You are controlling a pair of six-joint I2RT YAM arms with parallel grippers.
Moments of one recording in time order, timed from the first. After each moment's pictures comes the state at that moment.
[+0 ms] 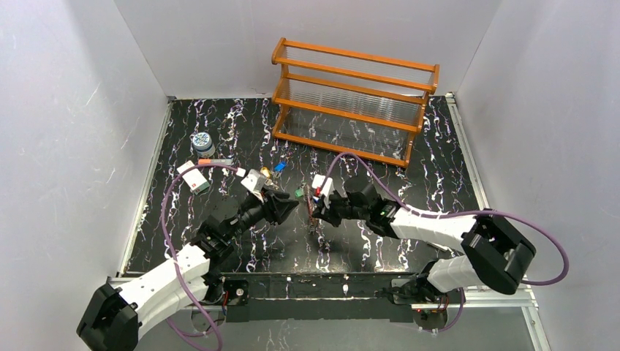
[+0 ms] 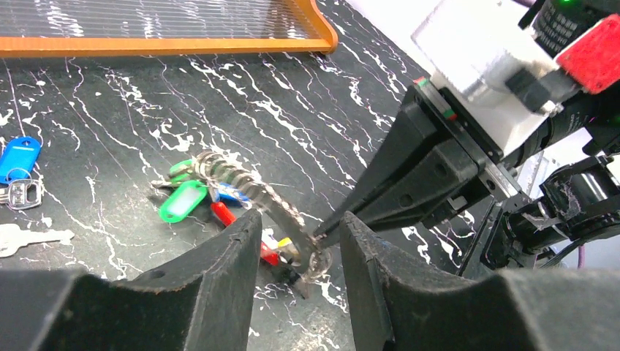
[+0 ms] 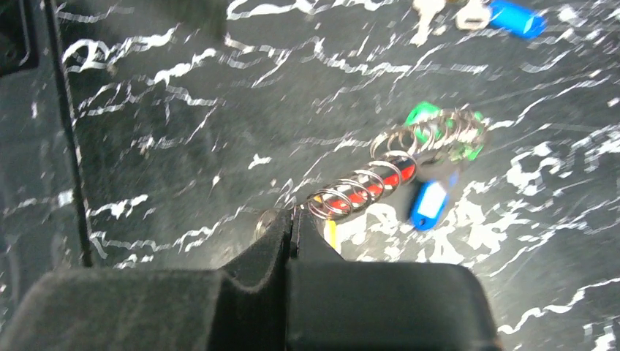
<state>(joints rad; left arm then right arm) -0.66 0.78 0.27 0.43 0.21 -0.36 0.91 1.36 0.64 0.26 -0.35 -0.19</state>
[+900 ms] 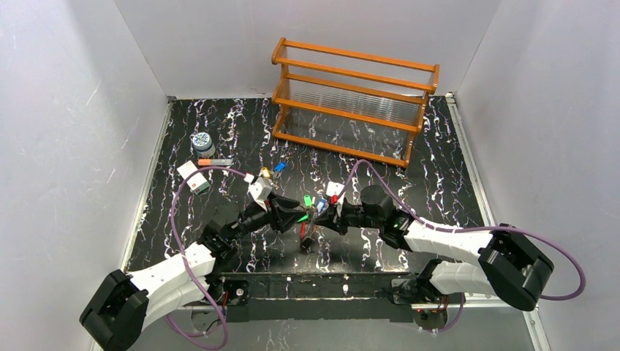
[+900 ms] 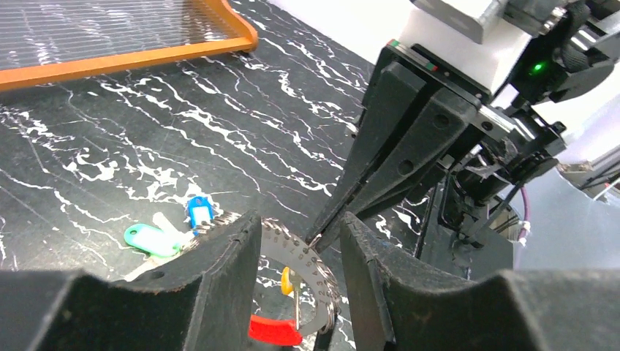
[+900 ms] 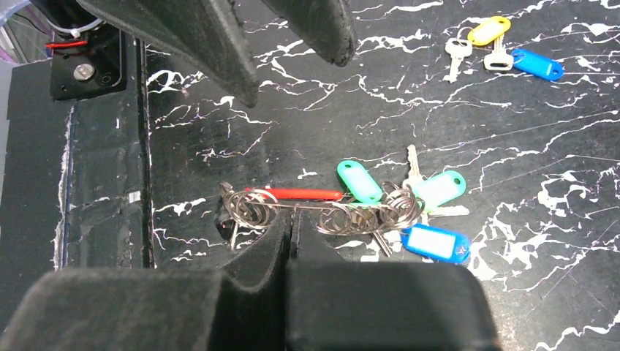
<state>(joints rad) -0.67 0.88 0.20 0.69 0.41 -0.34 0.91 1.20 0.44 0.44 -0.47 -0.11</state>
